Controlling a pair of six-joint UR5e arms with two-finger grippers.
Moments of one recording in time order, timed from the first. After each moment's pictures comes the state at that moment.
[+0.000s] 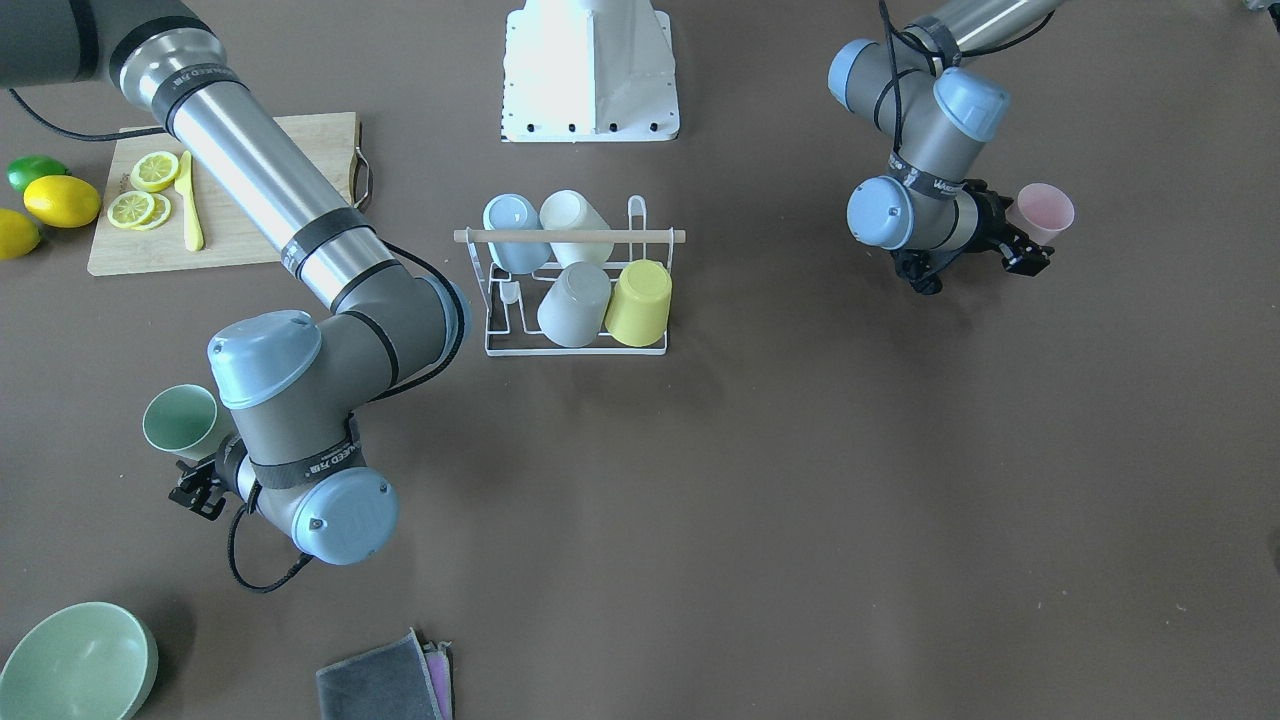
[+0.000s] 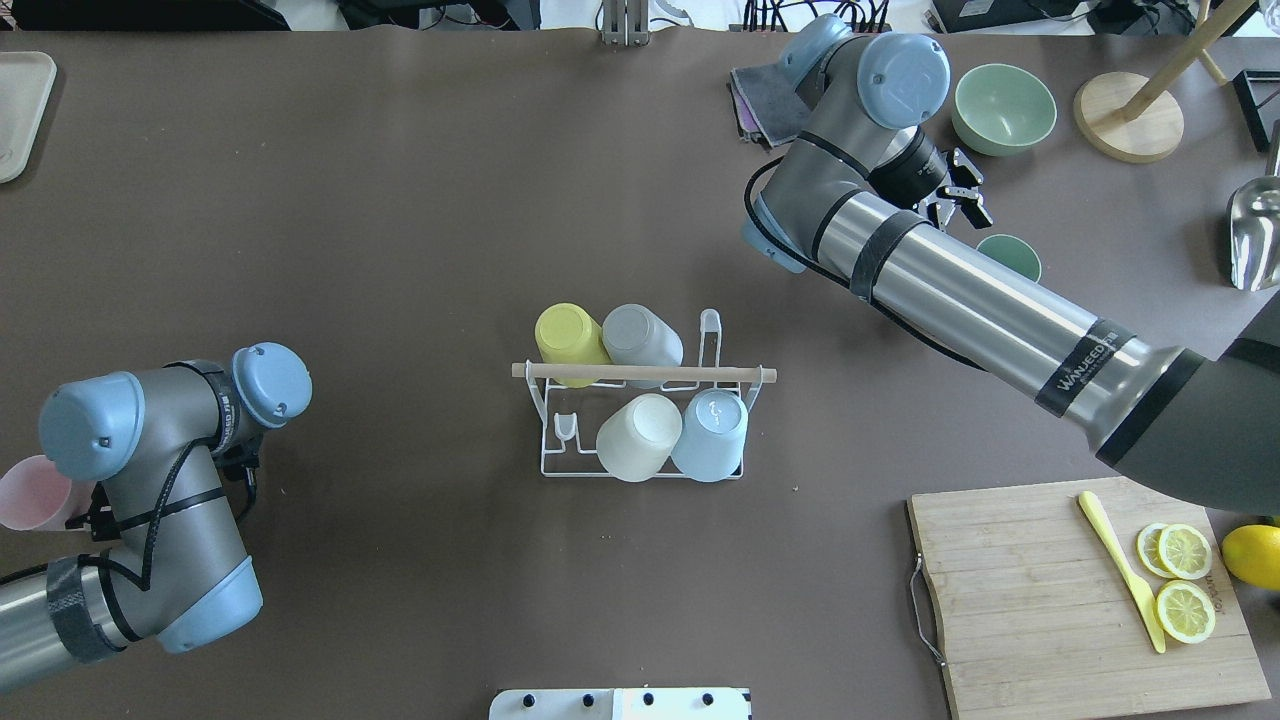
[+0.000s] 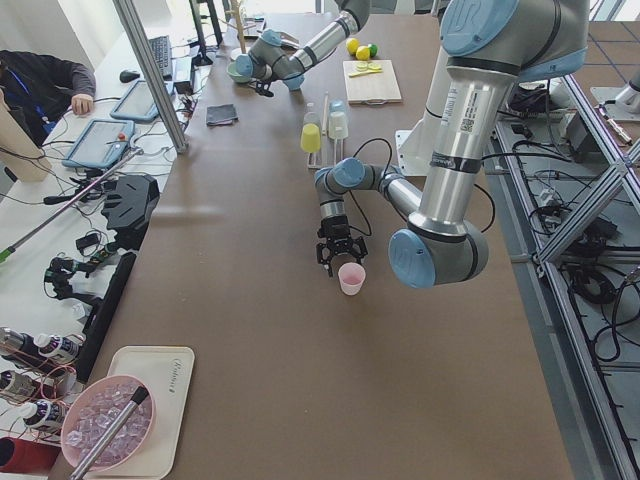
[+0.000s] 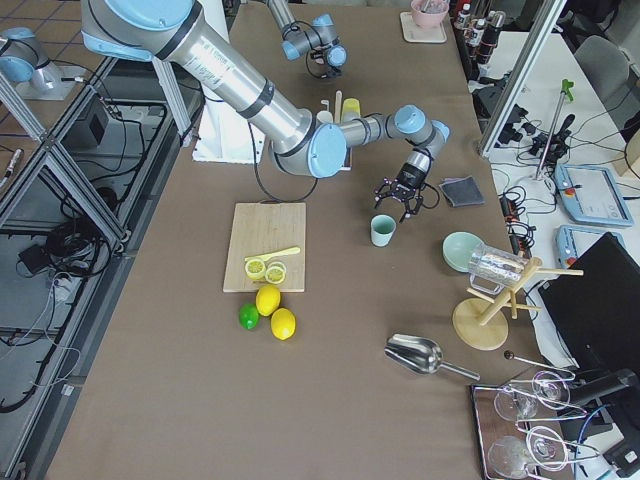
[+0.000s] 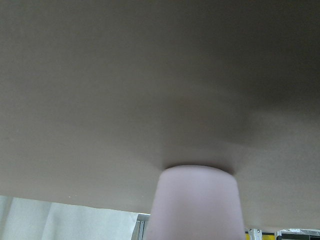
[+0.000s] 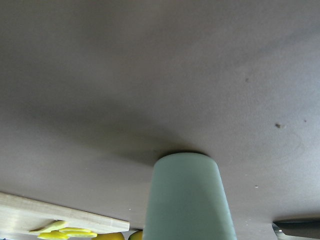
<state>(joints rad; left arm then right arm) -0.52 -1.84 -1.72 -0.78 -1.62 0.26 0.84 -0.54 0.78 -2.24 1.79 -0.53</state>
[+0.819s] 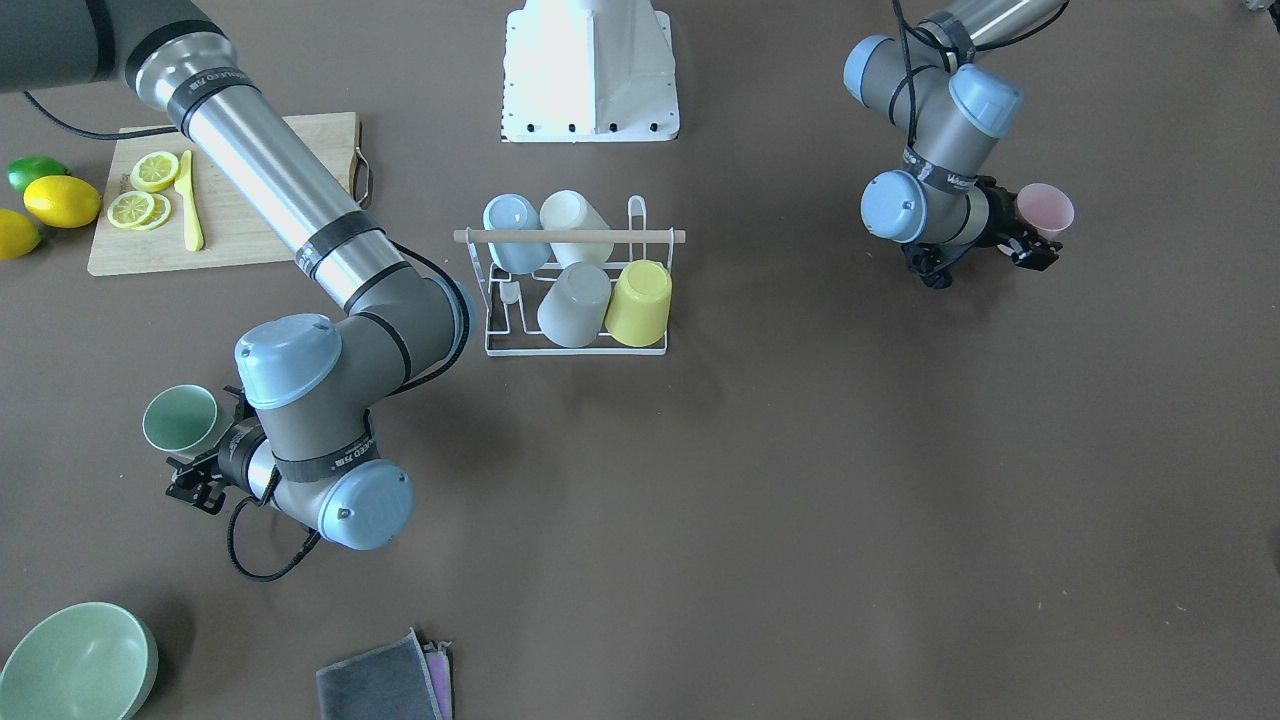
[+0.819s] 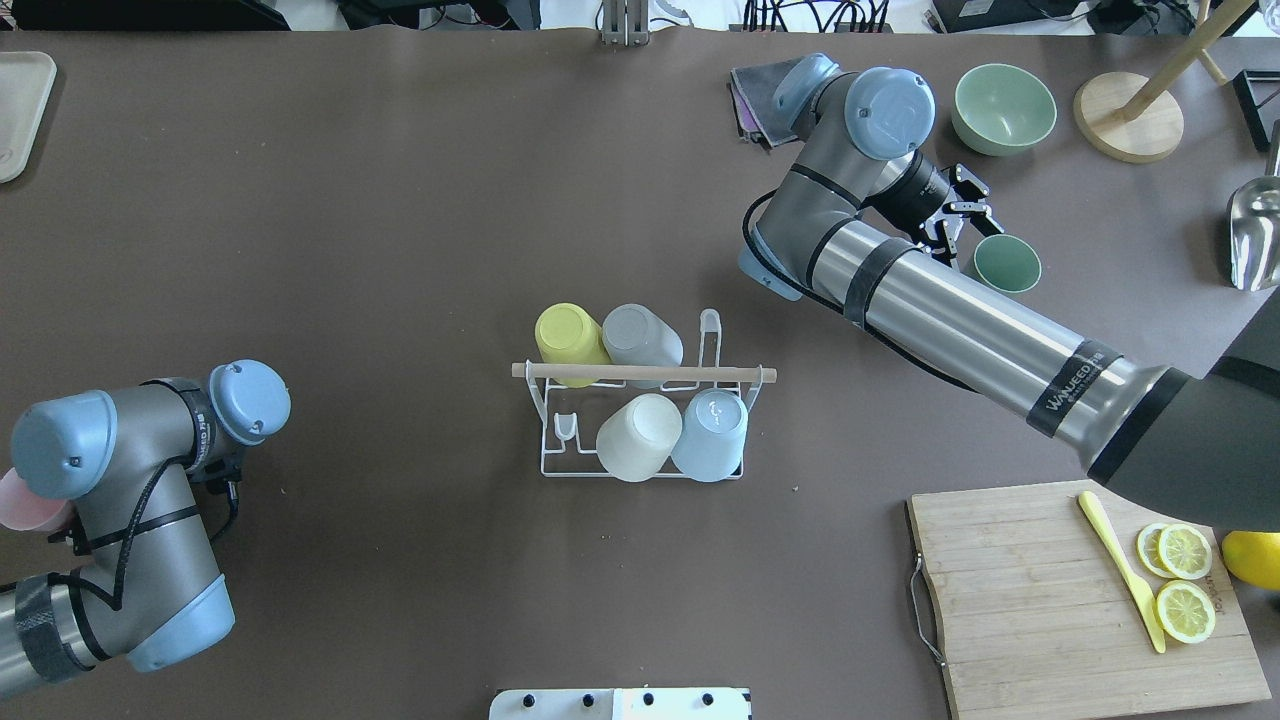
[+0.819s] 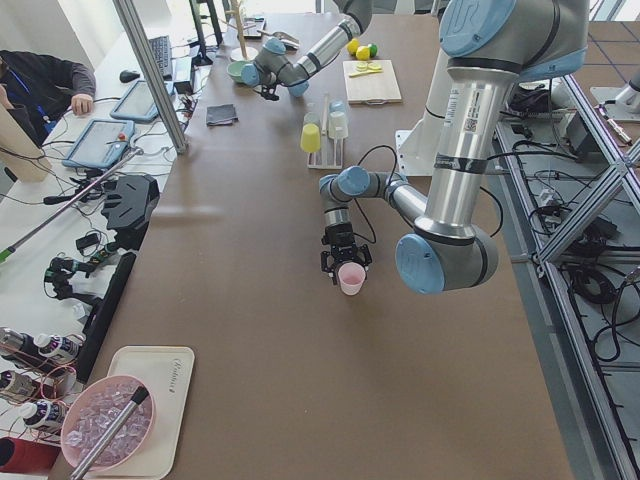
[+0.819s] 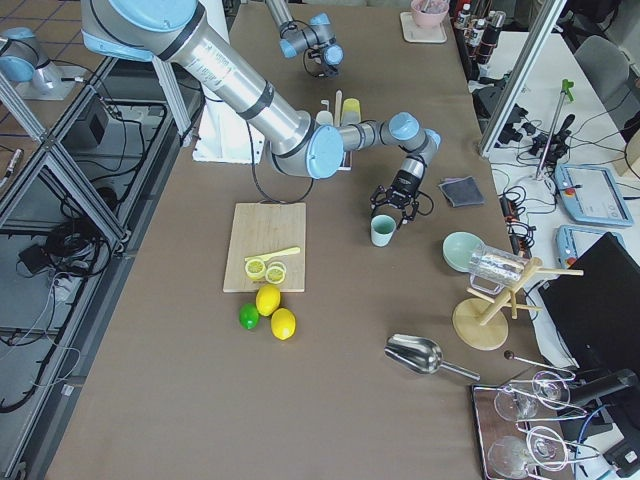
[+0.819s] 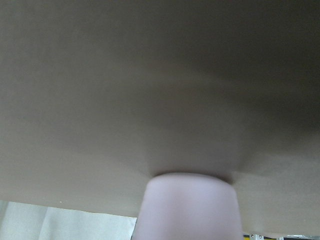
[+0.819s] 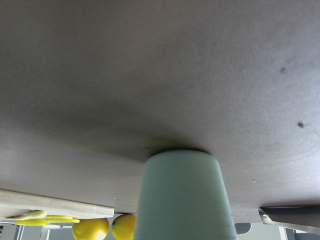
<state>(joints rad) -0.50 -1.78 -1.74 -0.83 -1.62 0.25 0.80 -0.55 0.75 -2.25 1.71 -0.53</state>
